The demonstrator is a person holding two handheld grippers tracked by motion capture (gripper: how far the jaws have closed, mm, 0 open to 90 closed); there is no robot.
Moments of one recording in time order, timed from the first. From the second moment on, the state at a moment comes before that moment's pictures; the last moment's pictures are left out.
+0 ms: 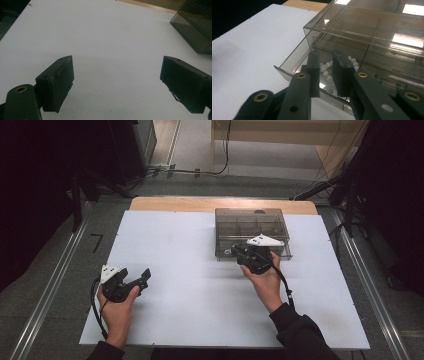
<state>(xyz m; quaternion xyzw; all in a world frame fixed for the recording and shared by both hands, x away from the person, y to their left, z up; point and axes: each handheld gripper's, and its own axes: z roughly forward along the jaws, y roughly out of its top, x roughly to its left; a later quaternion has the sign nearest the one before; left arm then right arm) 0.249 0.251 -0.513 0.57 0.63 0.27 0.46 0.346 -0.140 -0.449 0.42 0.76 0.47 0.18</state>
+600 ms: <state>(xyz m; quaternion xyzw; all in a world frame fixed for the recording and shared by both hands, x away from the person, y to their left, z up) 0.250 0.251 -0.513 0.57 0.63 0.27 0.46 0.337 -0.143 -0.440 0.40 0.75 0.49 0.18</state>
